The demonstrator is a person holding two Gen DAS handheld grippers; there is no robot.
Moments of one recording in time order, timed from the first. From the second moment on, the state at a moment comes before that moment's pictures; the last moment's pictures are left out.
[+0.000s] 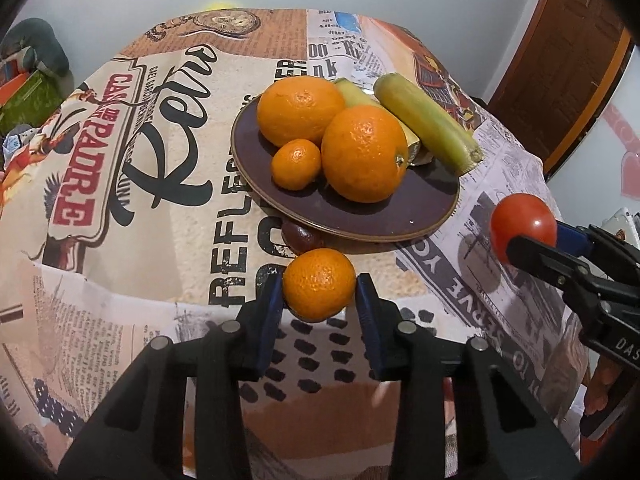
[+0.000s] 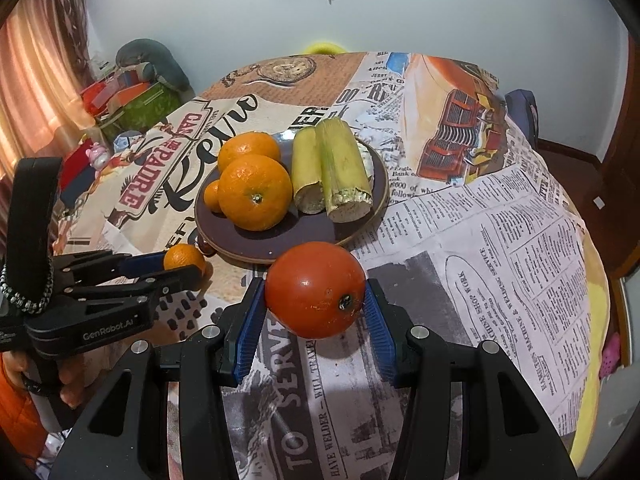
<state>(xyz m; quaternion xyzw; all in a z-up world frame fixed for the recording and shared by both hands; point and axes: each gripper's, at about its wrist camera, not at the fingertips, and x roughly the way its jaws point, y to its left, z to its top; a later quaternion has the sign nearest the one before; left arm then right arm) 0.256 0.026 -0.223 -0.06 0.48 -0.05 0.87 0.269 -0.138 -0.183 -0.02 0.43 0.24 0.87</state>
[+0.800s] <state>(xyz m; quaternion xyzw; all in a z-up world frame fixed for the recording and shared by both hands) 0.284 0.065 -0.164 -0.08 0.41 -0.02 0.91 0.311 -0.110 -0.151 -0.02 0.38 0.26 0.89</state>
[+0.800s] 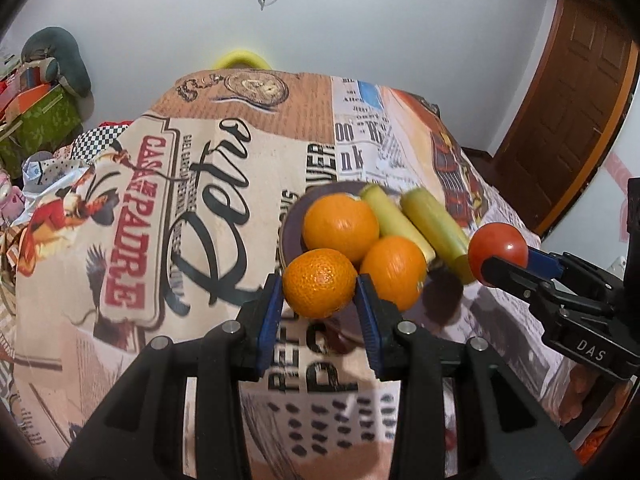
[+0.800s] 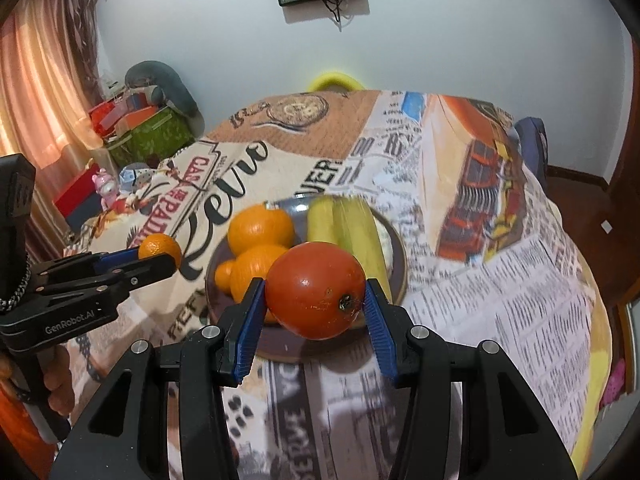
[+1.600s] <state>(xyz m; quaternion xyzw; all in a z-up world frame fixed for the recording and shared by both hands) 0.335 0.079 -0.202 -0.10 0.43 -0.02 0.90 0.370 -0.062 -0.168 -0.04 0.39 0.28 0.88</state>
